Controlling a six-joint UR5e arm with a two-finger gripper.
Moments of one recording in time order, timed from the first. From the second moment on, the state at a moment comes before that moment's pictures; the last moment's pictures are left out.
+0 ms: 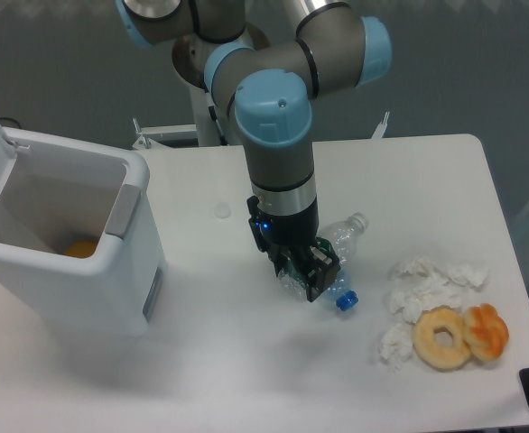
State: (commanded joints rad) arm 2.40 -1.88 -1.52 -0.97 1.58 1.18
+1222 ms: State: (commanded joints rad) arm 2.38 -1.75 -1.49 -0.96 1.33 0.80
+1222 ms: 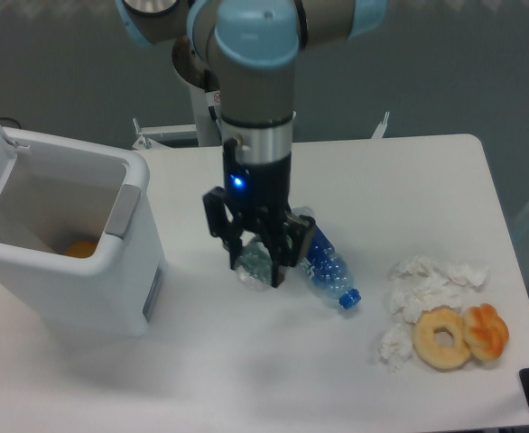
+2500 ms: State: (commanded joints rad) arm 2.40 -1.65 -1.45 -0.88 0.92 0.45
